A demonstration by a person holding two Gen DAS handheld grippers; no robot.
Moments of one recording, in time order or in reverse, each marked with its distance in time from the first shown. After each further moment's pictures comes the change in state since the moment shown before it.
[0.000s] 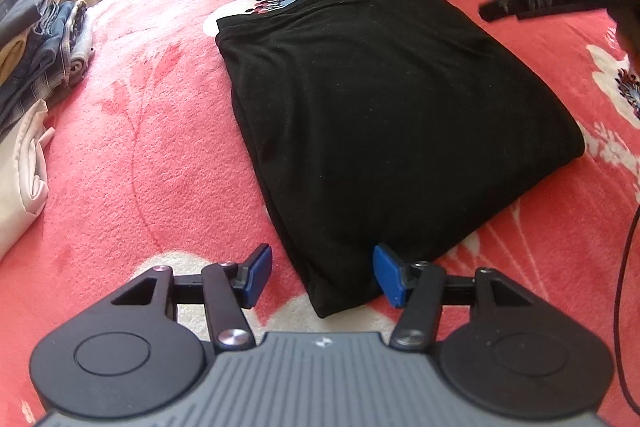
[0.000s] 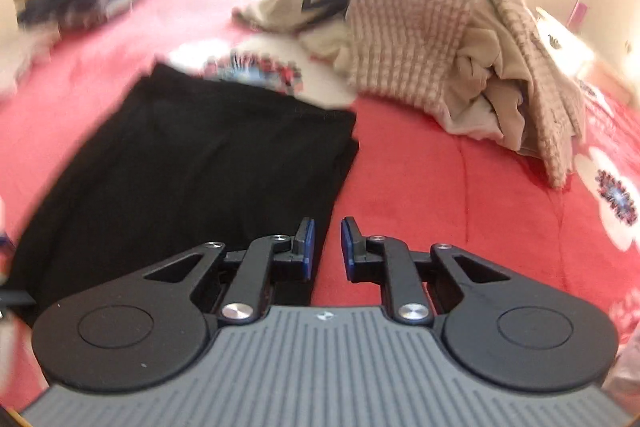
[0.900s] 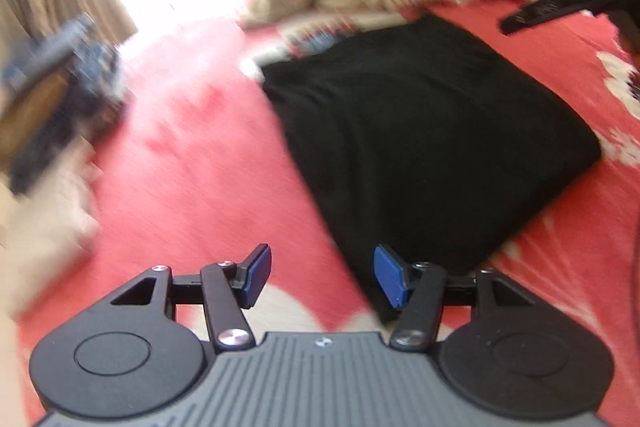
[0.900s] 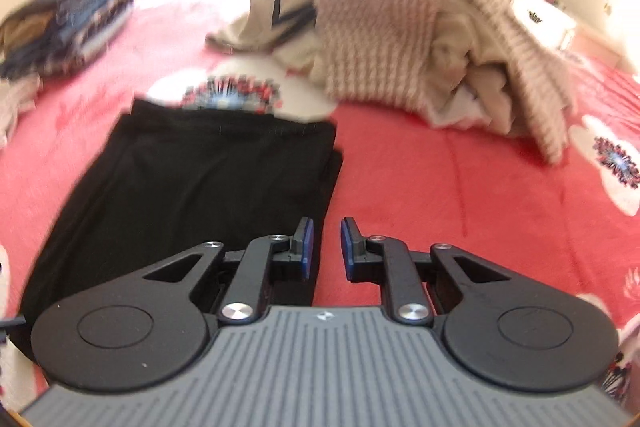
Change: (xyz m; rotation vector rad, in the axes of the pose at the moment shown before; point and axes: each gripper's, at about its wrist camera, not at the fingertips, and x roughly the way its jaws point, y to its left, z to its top) left arm -0.025 0.026 -0.001 0.064 -0.166 0.137; right arm -0.002 -0.012 -0.003 0.124 -0.033 -0.020
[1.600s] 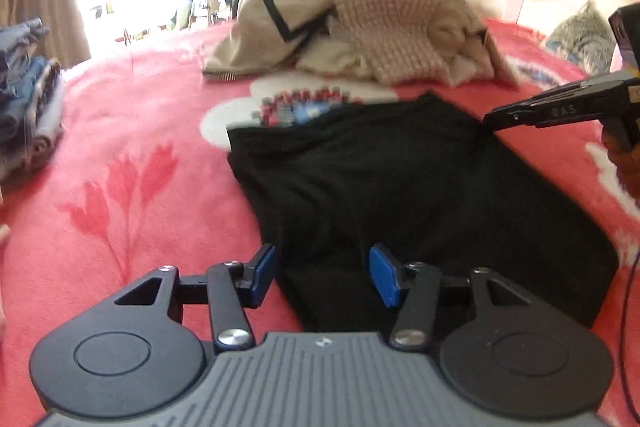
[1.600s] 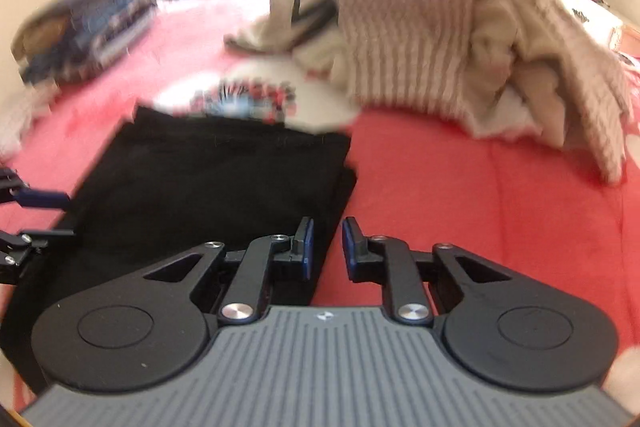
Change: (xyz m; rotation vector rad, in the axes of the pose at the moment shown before) left arm 0.081 0.043 0.040 -0.120 -0.192 -0.300; right arm 0.046 -0.025 0.014 -0.016 -0.018 0.196
